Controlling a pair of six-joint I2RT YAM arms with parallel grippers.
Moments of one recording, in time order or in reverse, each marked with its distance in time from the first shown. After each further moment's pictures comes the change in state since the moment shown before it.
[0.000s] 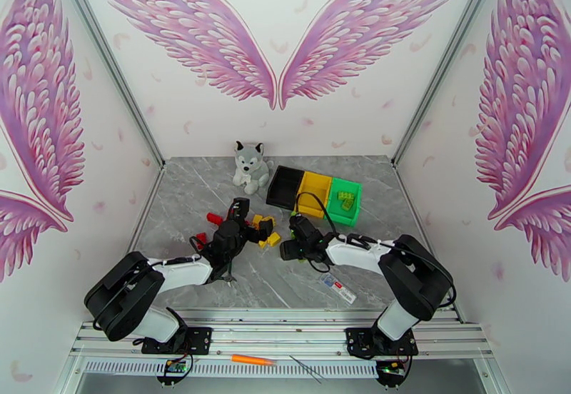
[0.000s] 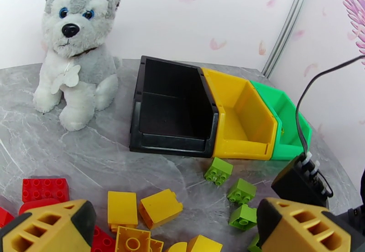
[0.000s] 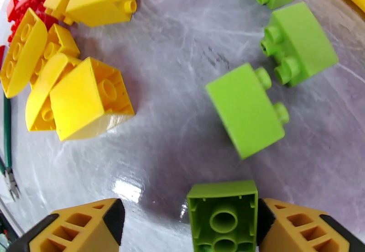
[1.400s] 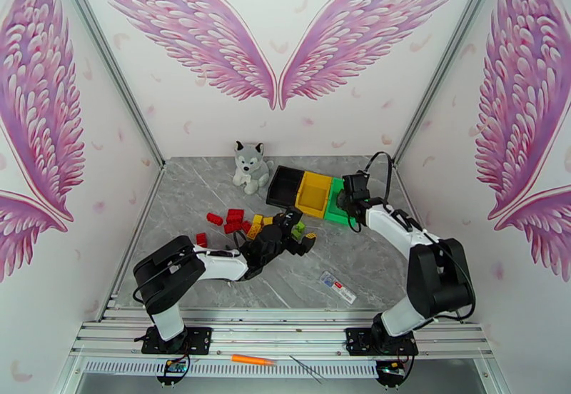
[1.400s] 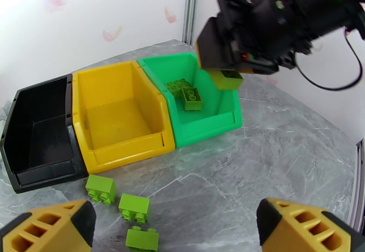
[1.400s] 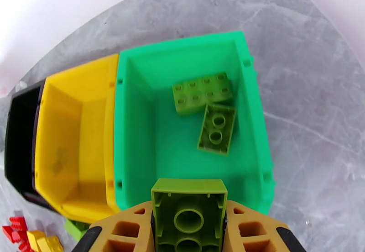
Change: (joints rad) left arm -0.276 0.306 0.303 0.003 0.022 0.220; right arm -0.554 0.005 0.325 -0.130 0.162 0.028
